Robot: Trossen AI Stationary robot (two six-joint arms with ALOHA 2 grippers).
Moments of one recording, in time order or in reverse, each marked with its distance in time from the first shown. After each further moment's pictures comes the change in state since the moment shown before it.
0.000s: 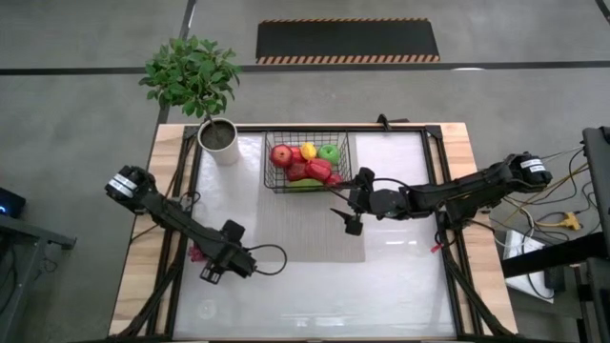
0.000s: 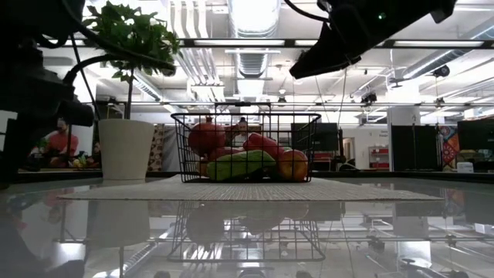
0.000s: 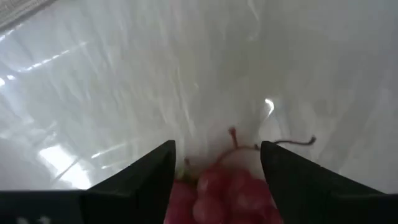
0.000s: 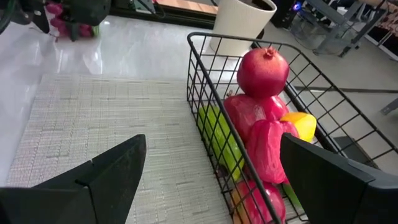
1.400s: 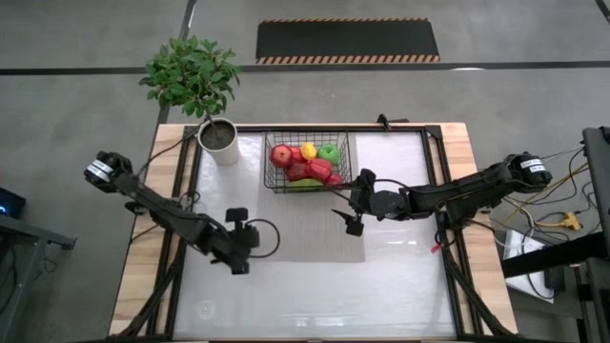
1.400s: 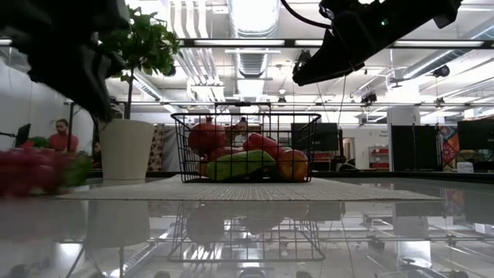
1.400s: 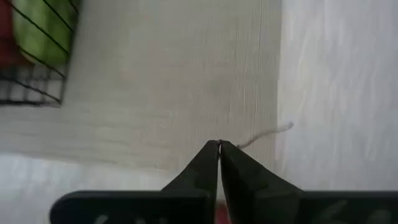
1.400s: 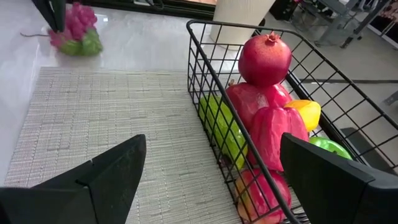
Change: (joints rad) left arm 0.017 -0.278 -0.087 0.403 -0.449 -0.337; right arm 0.000 0.000 -0.030 0.008 0.001 0.039
